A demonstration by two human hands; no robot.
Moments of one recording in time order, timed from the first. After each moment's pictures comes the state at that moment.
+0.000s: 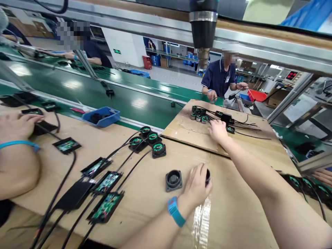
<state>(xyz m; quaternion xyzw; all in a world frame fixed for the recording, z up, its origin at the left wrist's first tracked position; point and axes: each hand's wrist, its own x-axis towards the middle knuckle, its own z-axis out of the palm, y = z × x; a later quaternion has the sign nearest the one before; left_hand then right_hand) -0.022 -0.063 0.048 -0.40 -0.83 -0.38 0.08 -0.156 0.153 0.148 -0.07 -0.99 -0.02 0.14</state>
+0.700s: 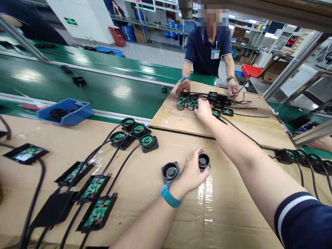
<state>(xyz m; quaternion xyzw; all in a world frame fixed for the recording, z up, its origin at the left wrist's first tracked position) -0.045 -0.073 0.036 -0.37 -0.76 -0.53 -0.10 -0.220 0.133 0.125 -0.15 -0.98 0.08 0.14</state>
